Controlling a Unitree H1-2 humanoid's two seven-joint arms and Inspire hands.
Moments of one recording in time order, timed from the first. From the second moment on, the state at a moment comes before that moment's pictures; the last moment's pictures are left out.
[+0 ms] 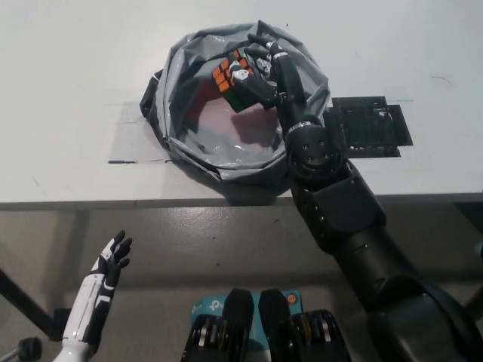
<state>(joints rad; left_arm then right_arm) 0.04 0.17 0.02 0.02 0.06 -0.22 -0.07 -1.01 0.09 0.14 0.86 0.01 0.01 -0.27</state>
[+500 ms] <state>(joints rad) 0.04 0.17 0.01 0.02 0.06 -0.22 -0.07 -1.02 0.03 0.28 0.87 -0.11 0.02 -0.15</state>
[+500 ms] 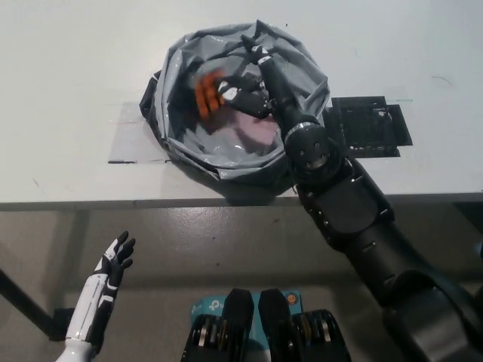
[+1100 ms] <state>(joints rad) 0.03 0.17 0.01 0.02 0.06 -0.22 -0.07 -1.02 -0.04 0.30 0.63 -0.20 0.05 -0.09</state>
